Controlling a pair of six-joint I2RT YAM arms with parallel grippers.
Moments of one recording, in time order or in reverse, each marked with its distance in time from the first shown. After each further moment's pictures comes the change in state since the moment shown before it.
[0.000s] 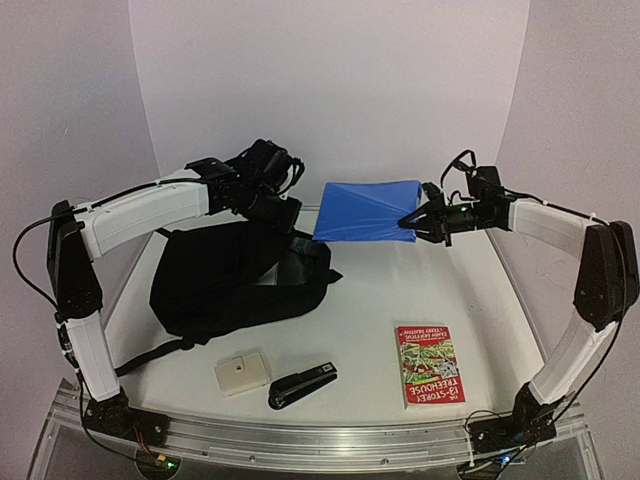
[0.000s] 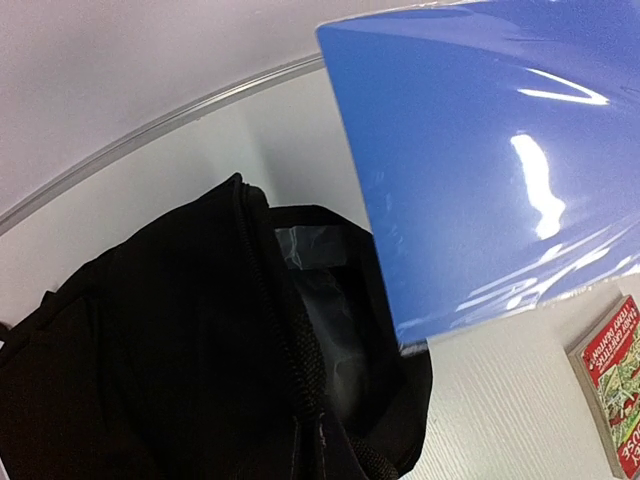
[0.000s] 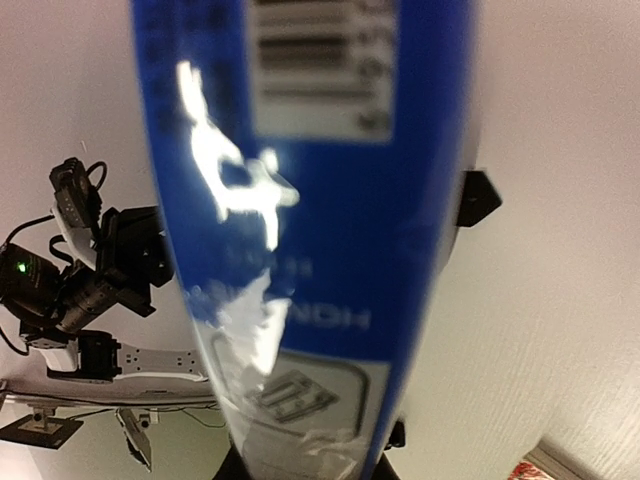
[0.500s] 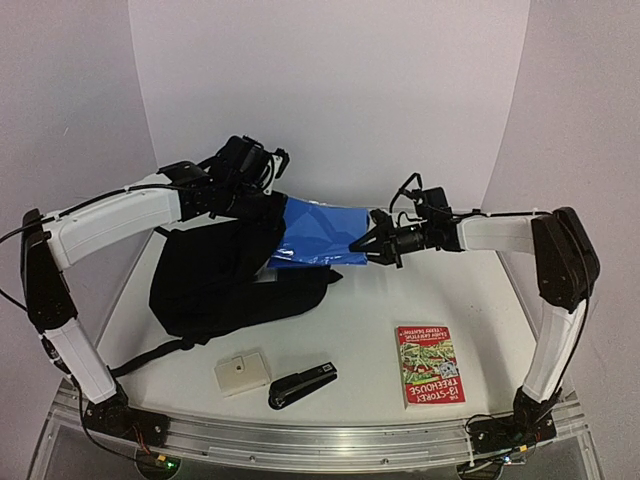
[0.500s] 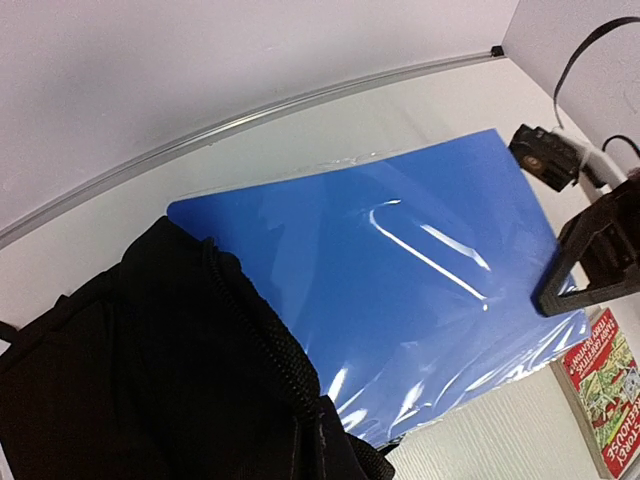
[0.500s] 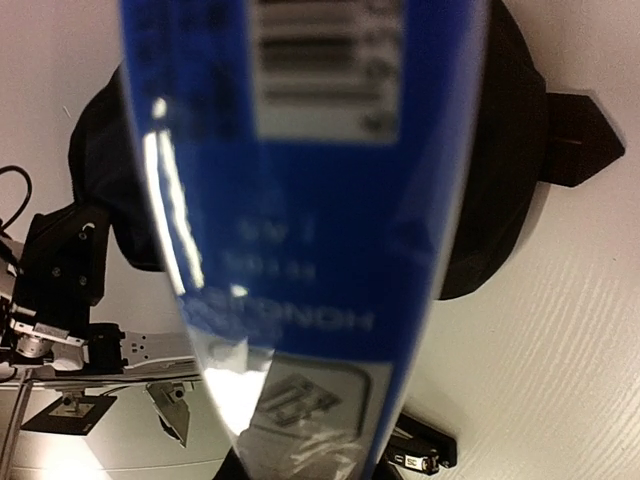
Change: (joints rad) left arm 0.002 -0.161 -0.162 0.109 0.000 -0.006; right arm 0.216 0.227 -0.002 0.313 -0.034 0.268
